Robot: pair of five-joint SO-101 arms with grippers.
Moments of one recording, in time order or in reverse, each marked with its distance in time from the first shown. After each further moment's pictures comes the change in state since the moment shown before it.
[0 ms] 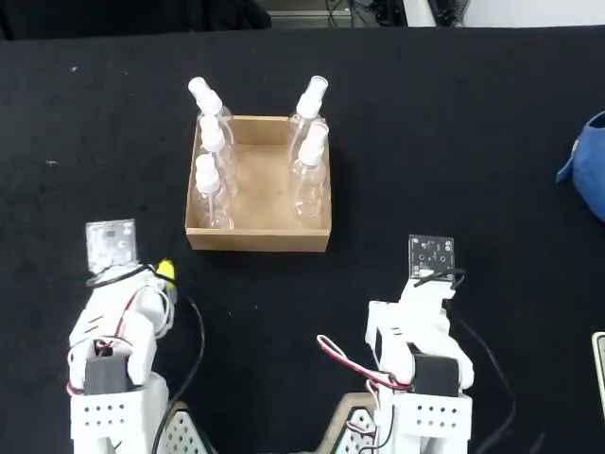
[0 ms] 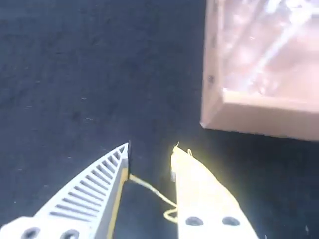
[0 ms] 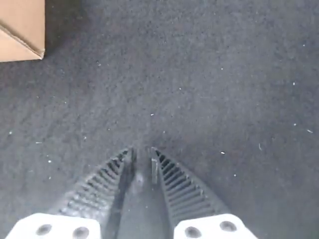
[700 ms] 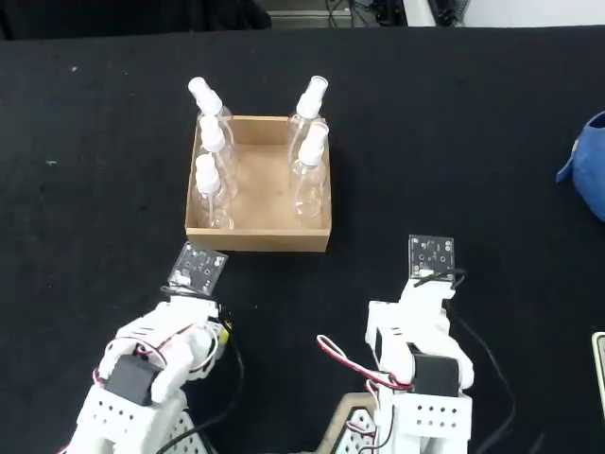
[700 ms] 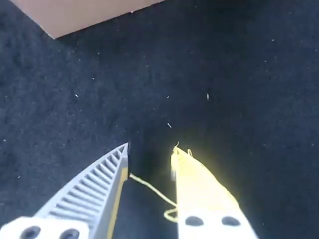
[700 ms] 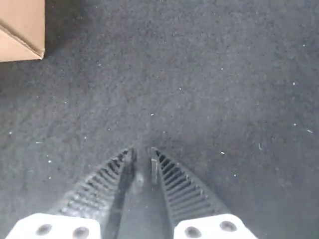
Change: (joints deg) left arm 26.9 -0.7 0.0 18.2 0.1; right arm 0.0 0.0 0.0 0.0 0.0
